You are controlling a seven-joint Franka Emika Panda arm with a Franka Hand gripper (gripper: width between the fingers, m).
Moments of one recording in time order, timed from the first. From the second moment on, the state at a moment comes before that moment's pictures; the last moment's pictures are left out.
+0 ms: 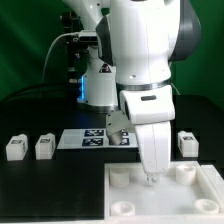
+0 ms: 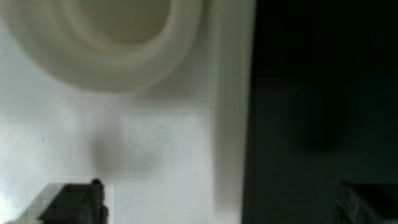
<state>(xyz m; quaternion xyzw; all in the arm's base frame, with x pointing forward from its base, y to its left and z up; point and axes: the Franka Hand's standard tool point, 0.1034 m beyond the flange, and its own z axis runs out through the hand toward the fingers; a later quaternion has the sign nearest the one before) 0.495 0.063 0.012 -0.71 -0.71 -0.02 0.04</state>
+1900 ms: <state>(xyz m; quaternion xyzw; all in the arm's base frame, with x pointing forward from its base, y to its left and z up) 0.443 0.159 0.044 -1.00 -0.03 0.05 0.06</state>
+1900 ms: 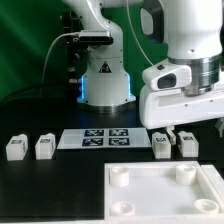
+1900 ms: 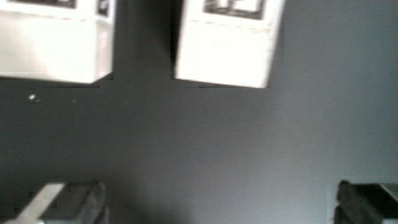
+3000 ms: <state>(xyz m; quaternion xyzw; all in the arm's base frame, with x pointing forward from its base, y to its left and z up) 0.419 0.163 0.033 -0.92 -0.01 0.40 0.05</state>
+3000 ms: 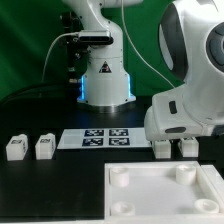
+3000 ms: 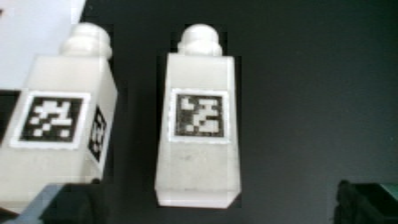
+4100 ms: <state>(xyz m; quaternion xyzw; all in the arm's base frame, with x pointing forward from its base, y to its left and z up) 0.400 0.170 0.010 -0.91 -0.01 0.41 0.04</state>
